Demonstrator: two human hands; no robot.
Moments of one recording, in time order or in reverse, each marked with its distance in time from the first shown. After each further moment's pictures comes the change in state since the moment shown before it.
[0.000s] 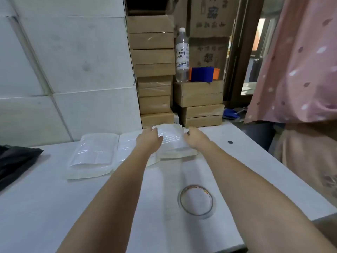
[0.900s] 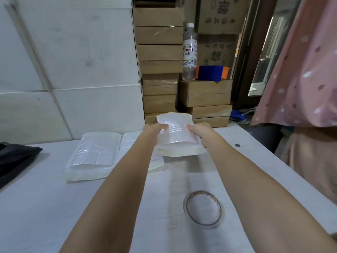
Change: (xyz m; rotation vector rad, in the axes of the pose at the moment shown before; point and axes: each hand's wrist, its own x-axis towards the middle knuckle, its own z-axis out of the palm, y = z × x) left_hand 0.027 0.006 -0.027 -1.274 -0.110 -0.594; right_hand 0.025 -0.015 -0.015 0.854 -0.008 0.343
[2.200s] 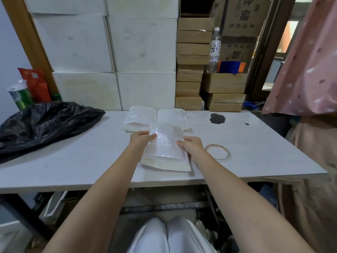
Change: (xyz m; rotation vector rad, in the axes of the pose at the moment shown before) left_hand -0.163 -0.136 -0.161 -0.033 0.174 0.178; right_hand -0.193 0.119 0.083 0.083 -0.190 -0.122
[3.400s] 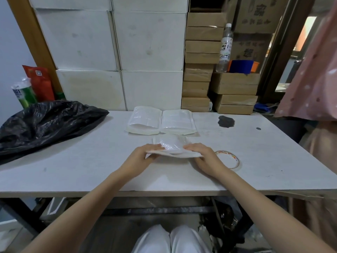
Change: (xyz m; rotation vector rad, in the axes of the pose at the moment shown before) left_hand -0.007 -0.041 -0.033 0.535 -0.328 0.656; right_hand 0.008 0.025 -0.045 -0.701 -0.262 -0.906
